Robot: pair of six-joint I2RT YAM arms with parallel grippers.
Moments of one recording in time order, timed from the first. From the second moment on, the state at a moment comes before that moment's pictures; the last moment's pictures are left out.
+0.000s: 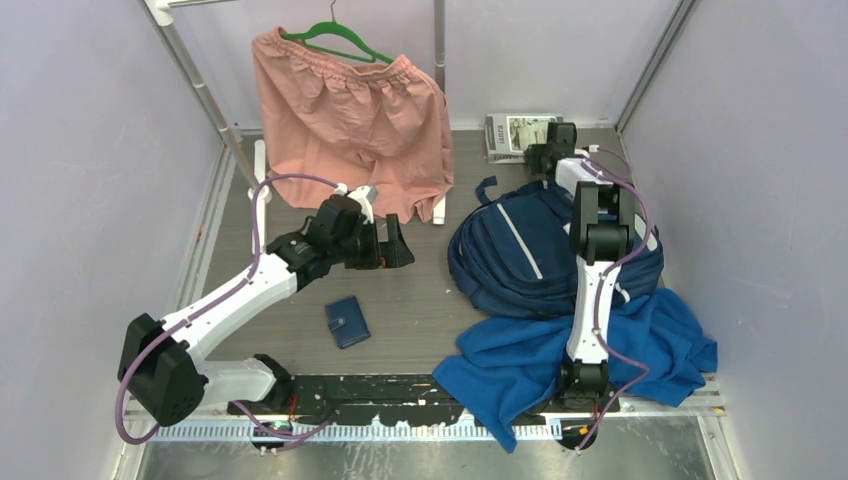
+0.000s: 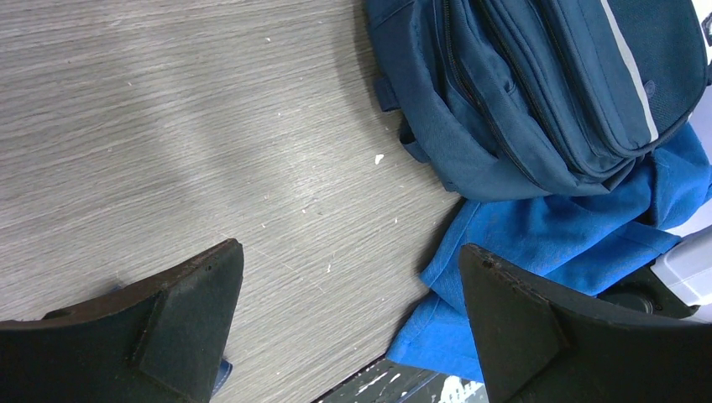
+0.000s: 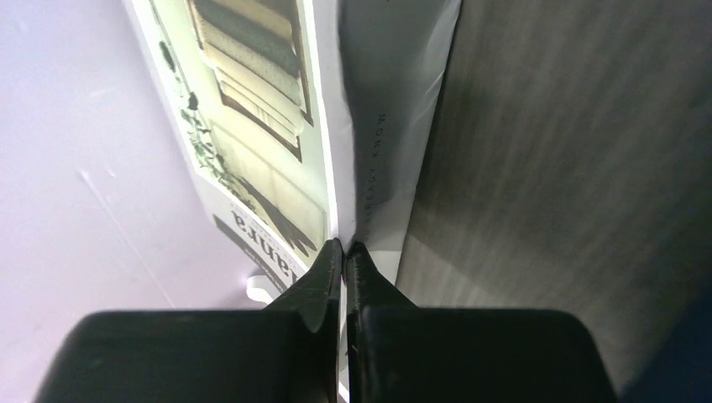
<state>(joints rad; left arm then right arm) -0.65 1.23 0.95 -0.41 0.13 -0.63 -0.03 2.35 1.78 -0.11 0.05 1.51</state>
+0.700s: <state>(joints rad) -0.65 1.21 0.95 -0.41 0.15 -0.64 -0.05 2.00 1.46 -0.06 -0.03 1.36</state>
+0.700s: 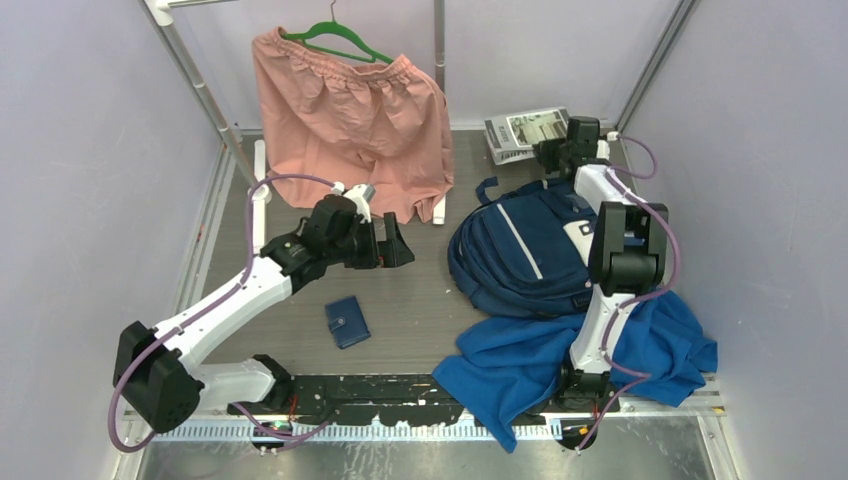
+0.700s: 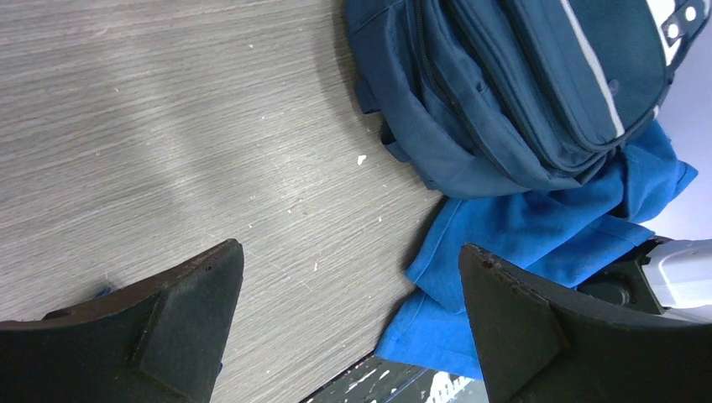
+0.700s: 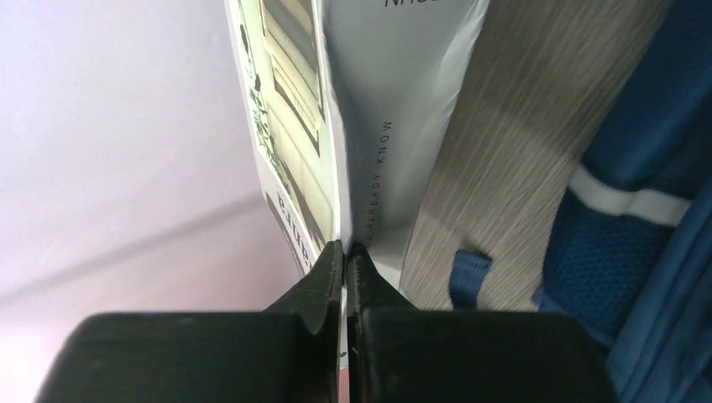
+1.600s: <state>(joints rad) -0.43 1.00 0.88 -0.36 0.24 -0.87 0.03 1.02 1.05 -0.63 -0.39 0.97</state>
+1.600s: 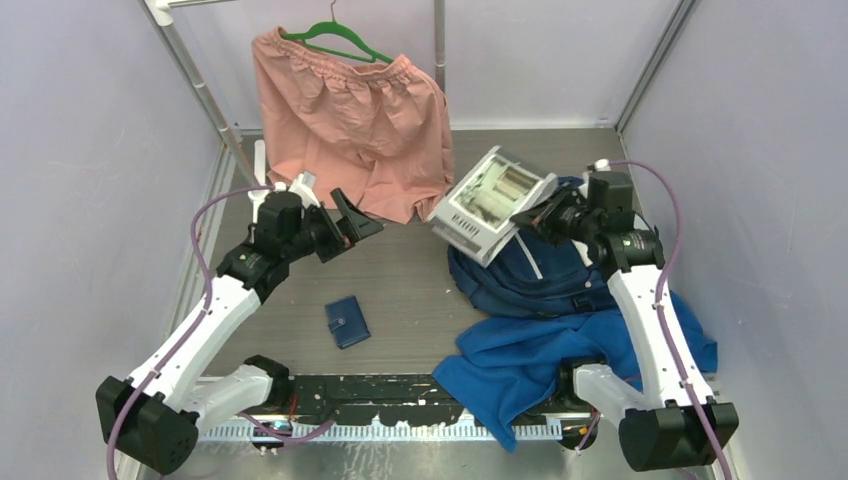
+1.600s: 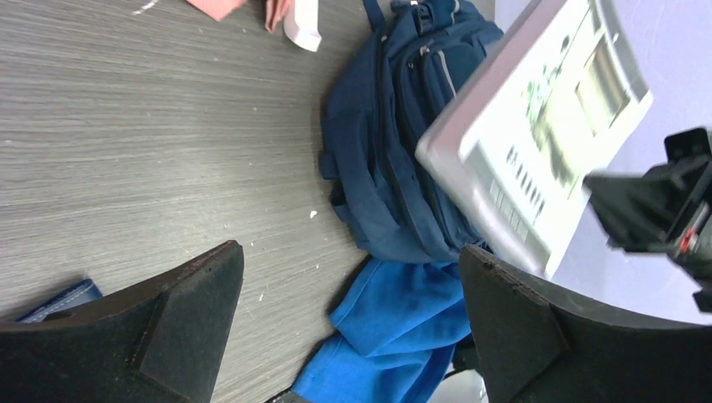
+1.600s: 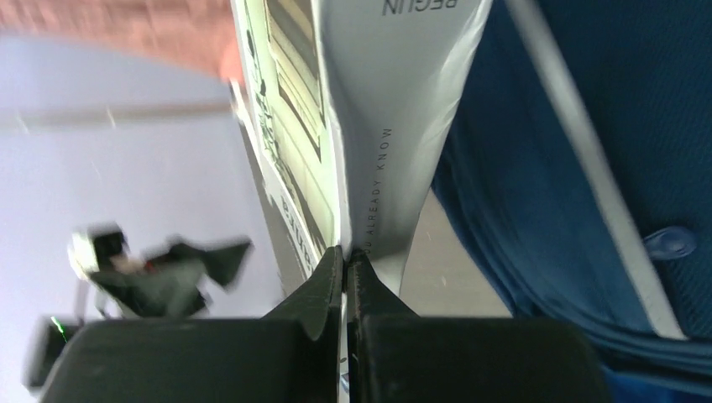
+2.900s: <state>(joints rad) -0.31 1.10 0.69 -0.43 0.20 -0.82 0.63 1.56 1.09 -0.54 -0.22 0.60</state>
